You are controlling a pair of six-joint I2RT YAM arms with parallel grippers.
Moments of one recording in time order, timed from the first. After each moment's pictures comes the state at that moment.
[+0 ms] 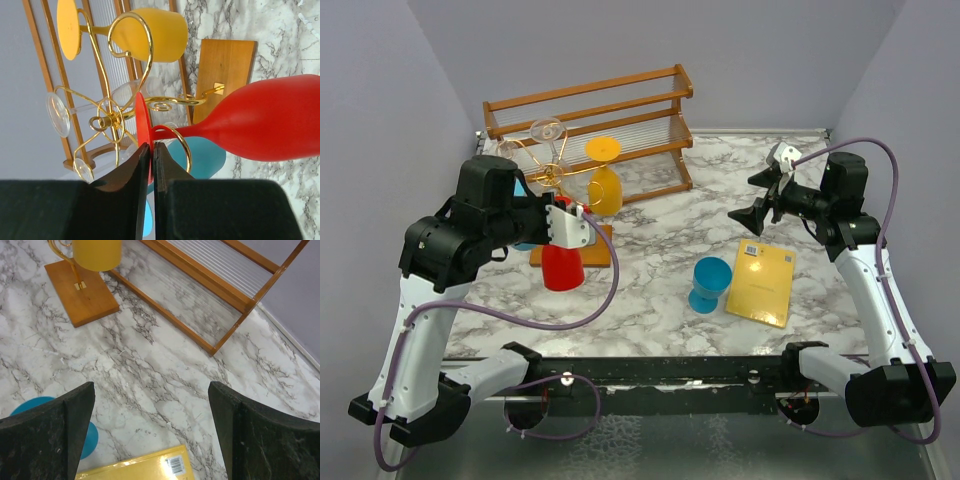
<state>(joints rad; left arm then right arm) -0.42 1.07 1.70 -1.32 0.20 1.21 0.04 1.10 1.09 -0.39 -0.89 -0.46</state>
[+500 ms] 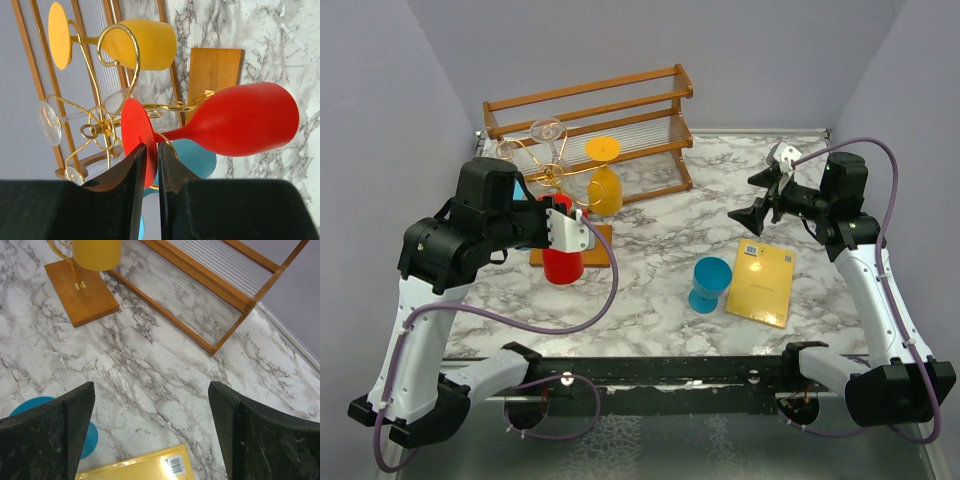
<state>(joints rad) -0.42 1.07 1.70 -1.34 0.25 1.21 0.04 1.10 1.09 -0.39 -0.89 -0.47</state>
